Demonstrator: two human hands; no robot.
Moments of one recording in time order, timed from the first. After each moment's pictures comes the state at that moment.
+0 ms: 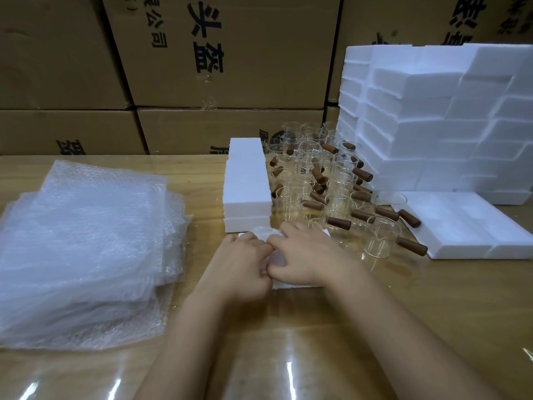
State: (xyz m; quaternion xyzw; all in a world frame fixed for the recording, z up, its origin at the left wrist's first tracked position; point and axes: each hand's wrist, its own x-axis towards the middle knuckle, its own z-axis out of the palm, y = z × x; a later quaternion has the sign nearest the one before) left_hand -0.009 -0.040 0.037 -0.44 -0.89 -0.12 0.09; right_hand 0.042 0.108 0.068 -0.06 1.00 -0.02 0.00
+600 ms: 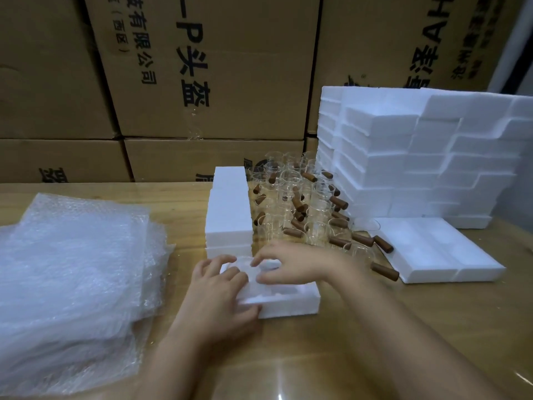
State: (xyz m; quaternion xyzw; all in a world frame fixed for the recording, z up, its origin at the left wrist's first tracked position) left_hand 0.000 -0.049 0.032 -0.43 -0.86 -0.09 0.25; right_hand 0.035 0.136 0.115 -0.08 0.97 -0.19 0.15
